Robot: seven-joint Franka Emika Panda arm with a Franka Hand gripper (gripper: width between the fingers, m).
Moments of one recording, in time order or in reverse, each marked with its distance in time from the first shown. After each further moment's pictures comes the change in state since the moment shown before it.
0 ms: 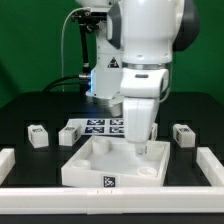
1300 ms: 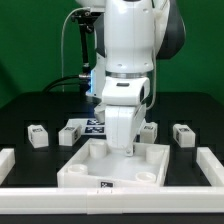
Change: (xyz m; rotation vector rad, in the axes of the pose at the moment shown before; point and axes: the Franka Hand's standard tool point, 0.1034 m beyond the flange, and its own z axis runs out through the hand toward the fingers) arm -0.017 -0.002 0.009 0.019 -0.003 0.027
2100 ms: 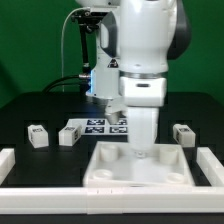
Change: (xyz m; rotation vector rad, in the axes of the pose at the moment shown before) arm 0.038 0.007 -0.001 -0.015 -0.055 -0.254
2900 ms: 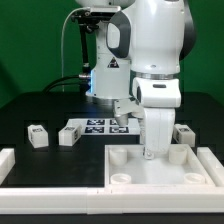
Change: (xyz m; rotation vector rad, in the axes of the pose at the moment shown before) arm 0.002 -0.001 0.001 0.004 -0.004 -0.005
